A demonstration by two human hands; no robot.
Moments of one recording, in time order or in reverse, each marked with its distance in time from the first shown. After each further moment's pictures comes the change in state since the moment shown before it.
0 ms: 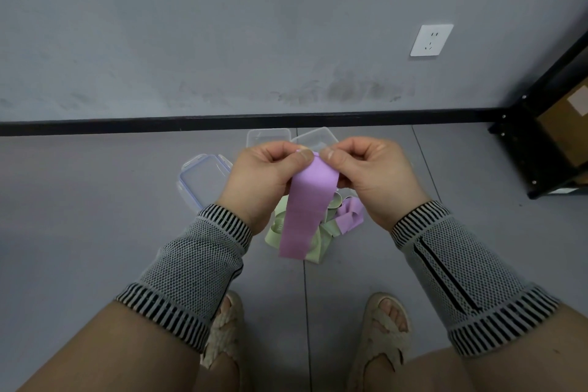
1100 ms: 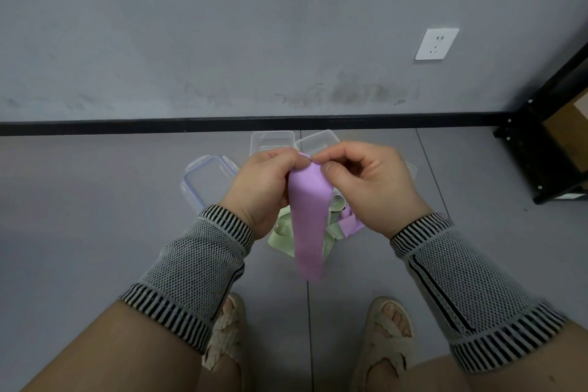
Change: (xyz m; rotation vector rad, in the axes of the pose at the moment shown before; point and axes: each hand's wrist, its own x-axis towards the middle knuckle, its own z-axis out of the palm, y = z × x) left_hand -0.002 0.007 0.000 -0.086 0.020 -0.182; right_hand -0.006 -0.001 0.007 -0.231 -0.036 -0.282
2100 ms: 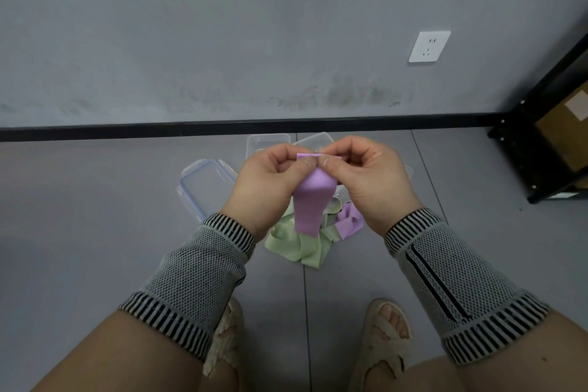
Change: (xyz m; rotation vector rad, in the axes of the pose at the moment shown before) left_hand 0.004 -0.010 0.002 0.216 -0.027 0.258; right_hand 0.007 0.002 -0.003 0.224 0.090 0.222
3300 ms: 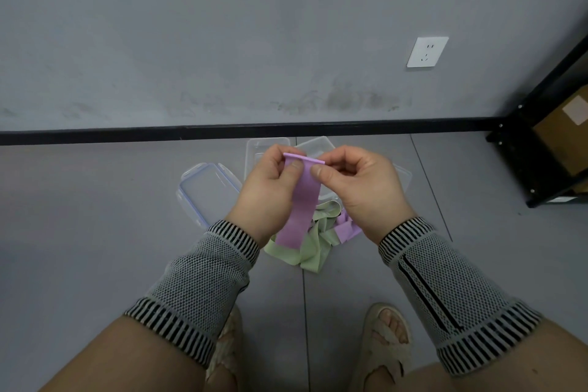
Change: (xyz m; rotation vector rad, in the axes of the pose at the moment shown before) left_hand 0.000 -0.005 0.004 0.141 0.083 0.035; right_hand -0.002 0.001 0.004 -0.043 -0.001 -0.006
